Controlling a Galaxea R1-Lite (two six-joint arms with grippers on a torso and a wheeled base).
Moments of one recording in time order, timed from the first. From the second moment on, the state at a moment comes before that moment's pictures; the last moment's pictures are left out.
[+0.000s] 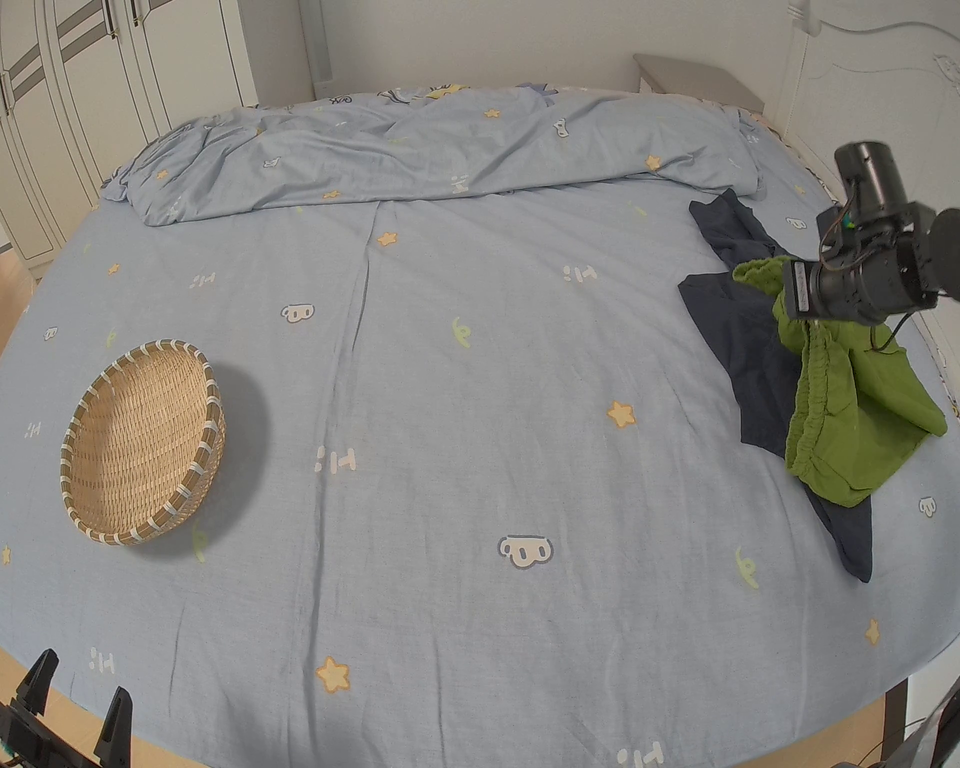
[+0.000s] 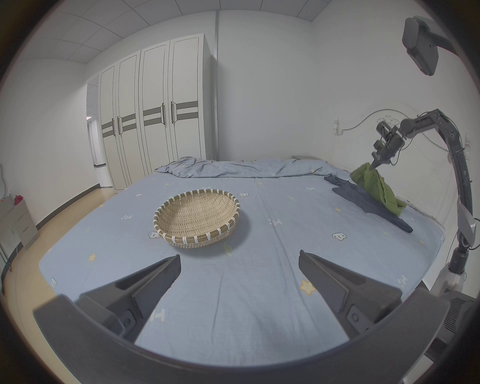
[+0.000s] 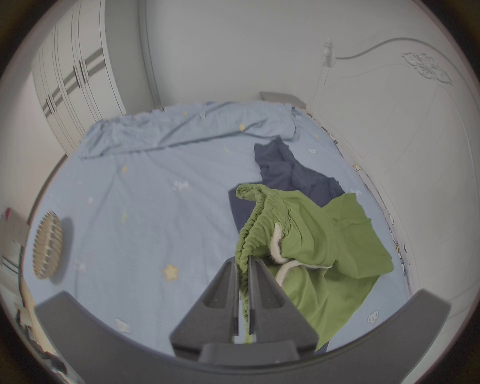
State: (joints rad) left arm 0.00 0.02 -0.02 0.00 -0.02 0.01; right arm 0.23 1.79 -1.66 0.44 -0.26 0.06
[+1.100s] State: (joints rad) left arm 0.00 0.02 -0.02 0.00 -0.02 0.01; right arm 0.87 1.81 -1.85 0.51 -0.20 0.56
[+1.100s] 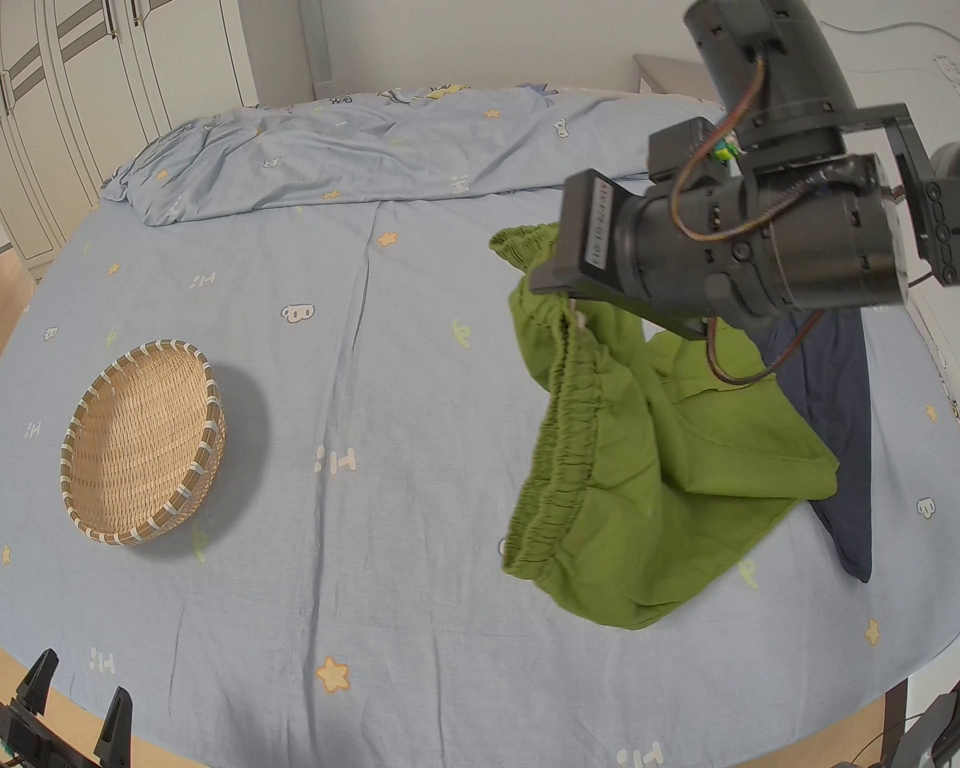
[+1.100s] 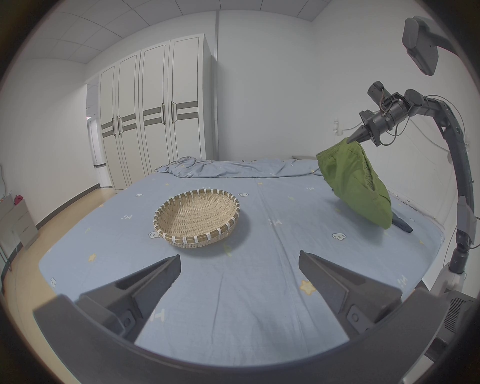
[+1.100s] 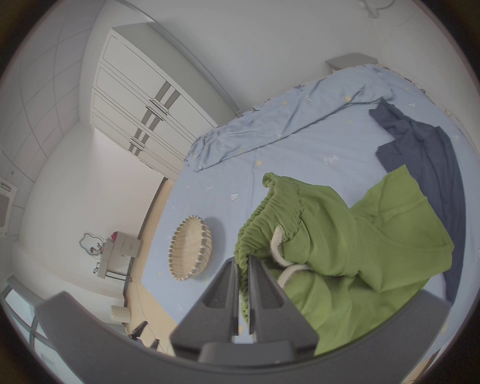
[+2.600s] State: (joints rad) left arm -0.02 0.15 -0.37 0.03 -0.14 -0.04; right arm 0.85 2.12 -1.84 0.44 -0.18 0.57
